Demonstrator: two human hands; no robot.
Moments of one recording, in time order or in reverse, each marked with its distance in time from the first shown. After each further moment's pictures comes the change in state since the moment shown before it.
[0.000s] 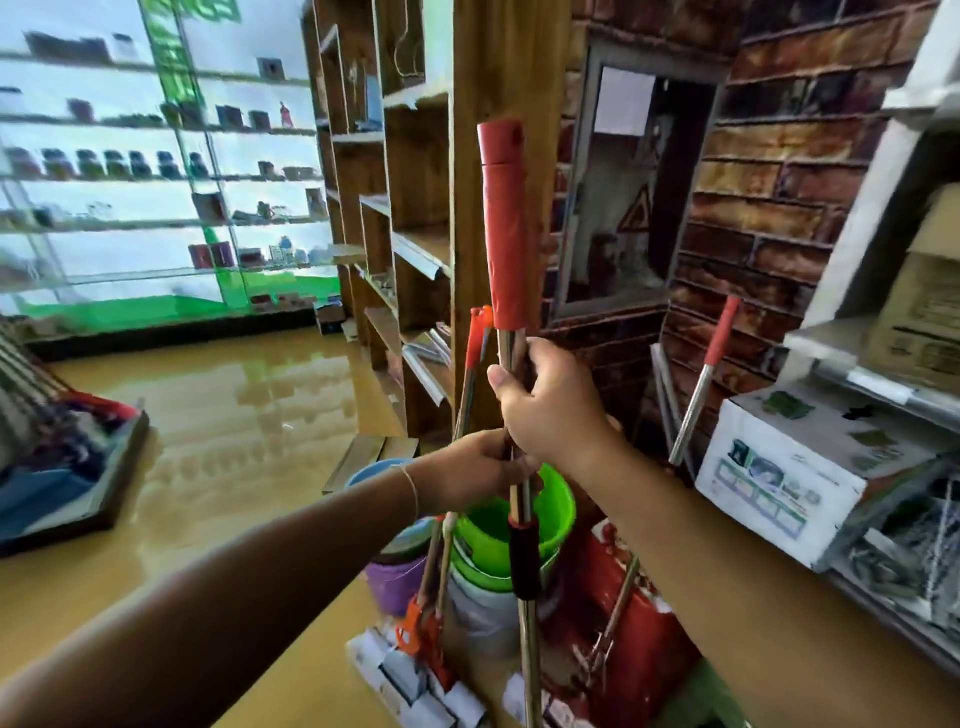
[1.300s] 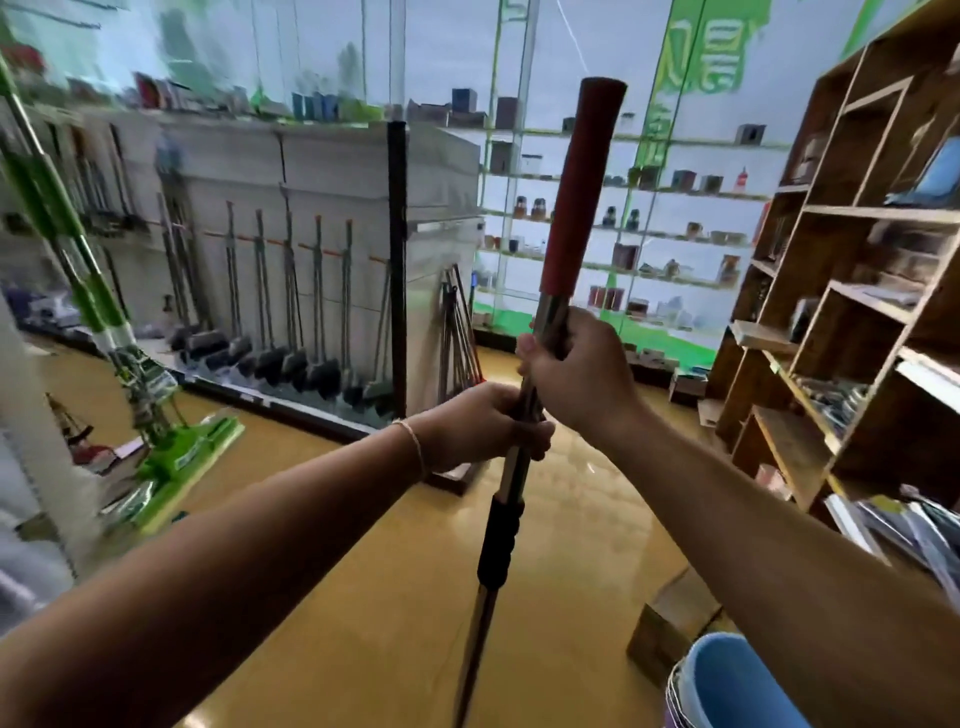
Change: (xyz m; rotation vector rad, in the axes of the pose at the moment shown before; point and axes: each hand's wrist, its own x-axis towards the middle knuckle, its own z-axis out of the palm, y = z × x) left_hand -0.316 -0.115 -0.449 -0.028 0.874 -0.220; right_hand 0.114 -0.317 0.478 0.463 -0.507 -0.415
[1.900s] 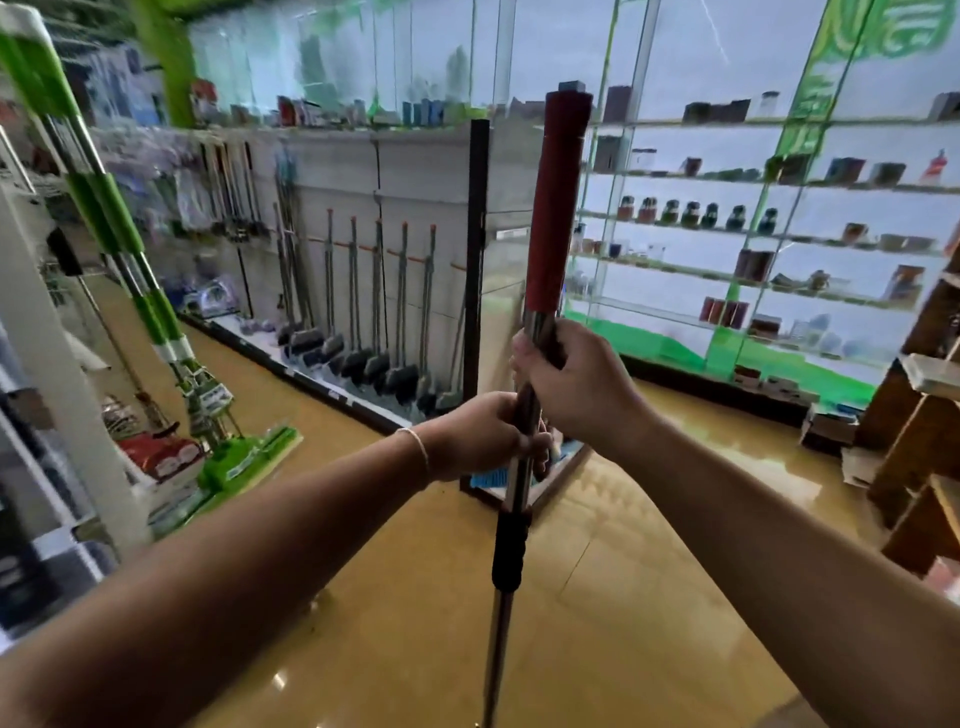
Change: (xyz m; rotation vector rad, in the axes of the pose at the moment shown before) left_hand 0.145 -0.021 -0.073 0.142 0.234 -0.169; right_hand 0.174 0.091 0.060 0.119 -0.286 -0.139
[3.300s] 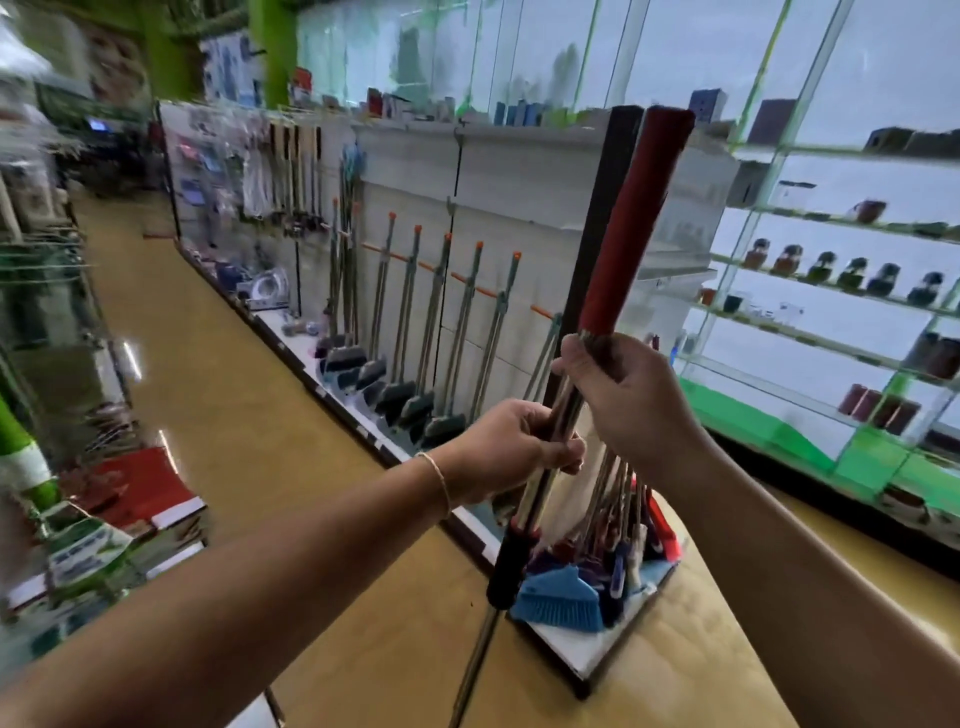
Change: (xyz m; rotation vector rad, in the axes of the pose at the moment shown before) left_hand 0.406 -0.176 -0.311 -0.221 0.211 0.038; right_hand 0.463 0.182 0.225 0.157 -0.146 -0.060
